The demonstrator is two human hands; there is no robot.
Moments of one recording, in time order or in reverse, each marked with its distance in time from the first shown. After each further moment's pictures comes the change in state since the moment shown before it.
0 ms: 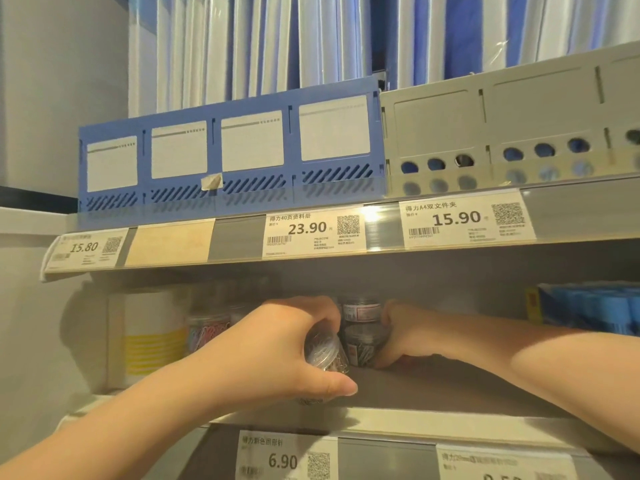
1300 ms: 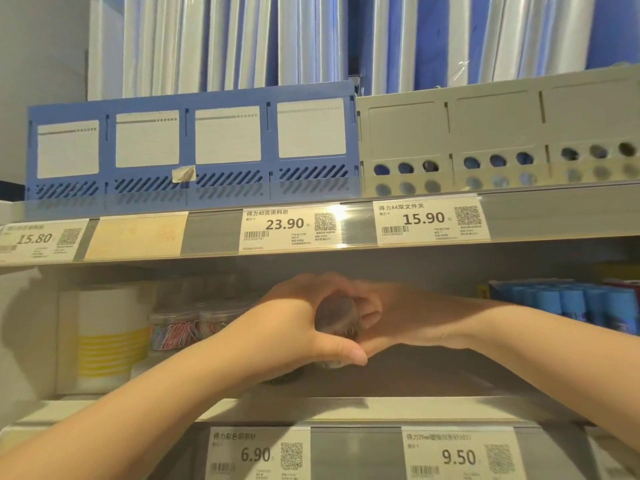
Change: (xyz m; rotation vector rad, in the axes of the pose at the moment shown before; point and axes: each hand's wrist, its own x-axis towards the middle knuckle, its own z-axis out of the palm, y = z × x) left_hand 0.027 0.016 0.011 -0.224 0.031 0.095; right_hand -0.061 -0.010 -0.038 0.289 -0.222 -0.388
